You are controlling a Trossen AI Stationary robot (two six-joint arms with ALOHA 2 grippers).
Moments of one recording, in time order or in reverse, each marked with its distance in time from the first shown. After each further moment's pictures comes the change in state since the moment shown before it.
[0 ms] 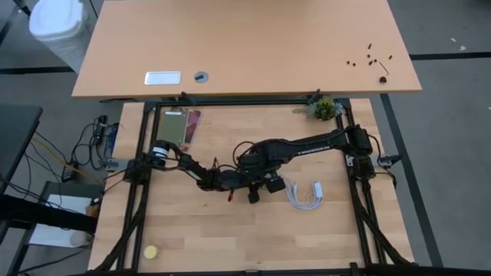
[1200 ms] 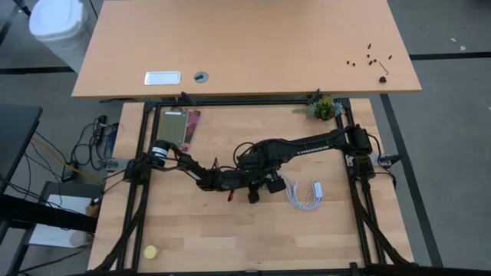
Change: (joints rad) left arm -0.006 0.000 0.000 -0.023 -0.003 -0.017; right arm -0.003 0.001 -0.020 0.018 -0.032 -0.025
